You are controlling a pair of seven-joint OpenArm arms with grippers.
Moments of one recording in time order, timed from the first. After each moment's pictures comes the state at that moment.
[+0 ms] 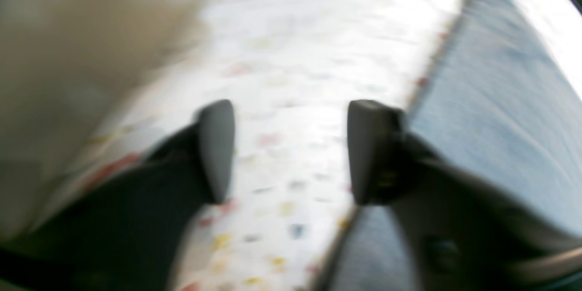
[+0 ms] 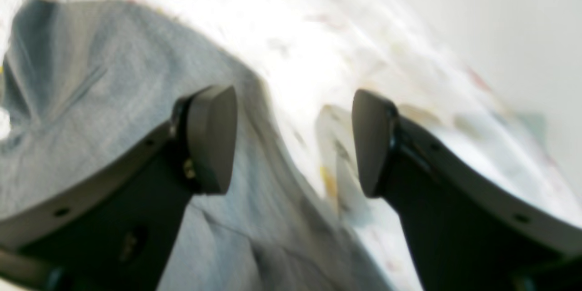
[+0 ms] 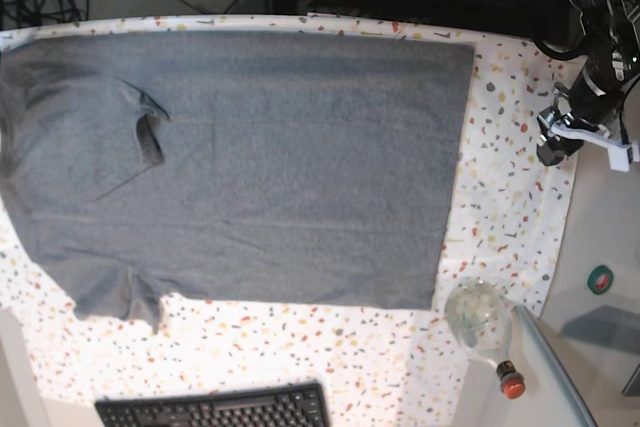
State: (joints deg) left arm 17.1 -17.6 -31.4 88.7 -41.7 -9.0 42.6; right arm 6.4 34.5 27.0 42.3 42.4 11.5 -32.7
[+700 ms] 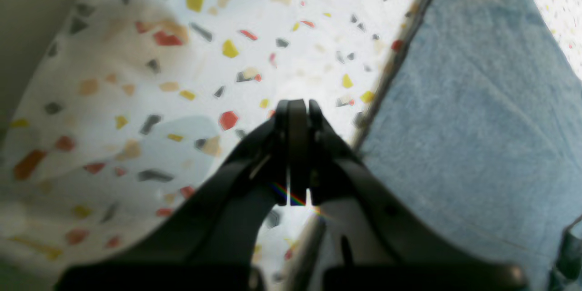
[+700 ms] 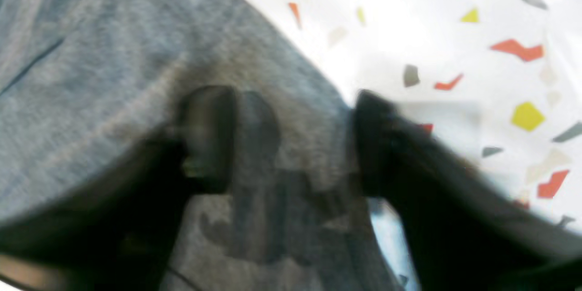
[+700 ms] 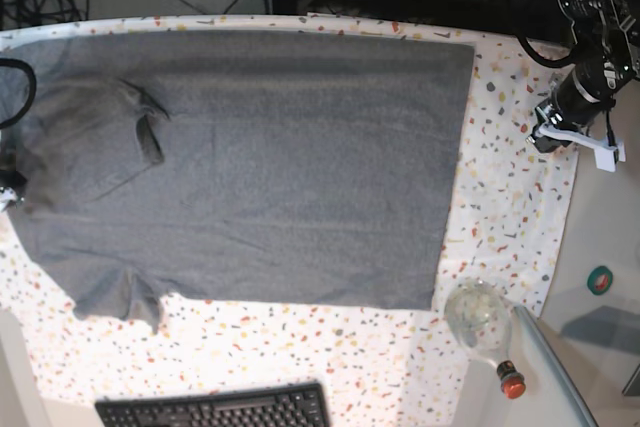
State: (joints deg) left arm 15.5 -16.4 -31.0 87.0 -40.7 -8.6 45.9; right arm 25.8 32.0 -1.9 10.9 42.6 14.8 -12.7
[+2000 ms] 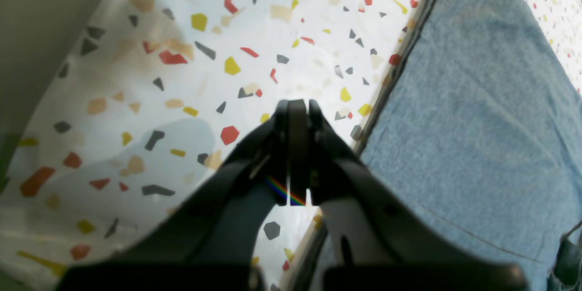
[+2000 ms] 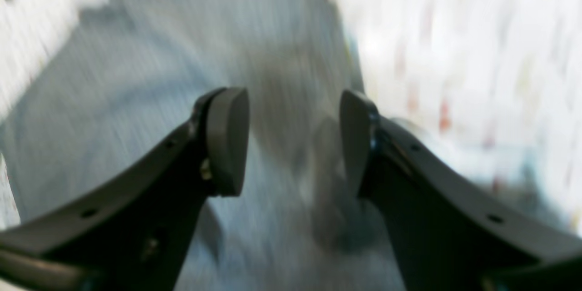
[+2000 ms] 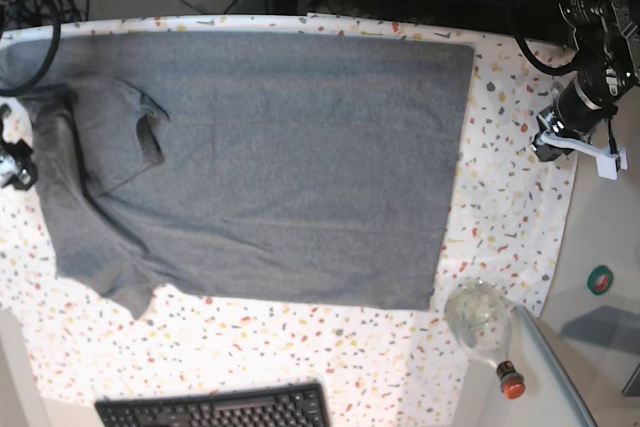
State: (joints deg) left arm 13.9 -16.6 -30.8 86.7 -41.0 -8.6 45.8; right arm -5.2 18.2 33.3 78.1 40.3 8.9 -50.0
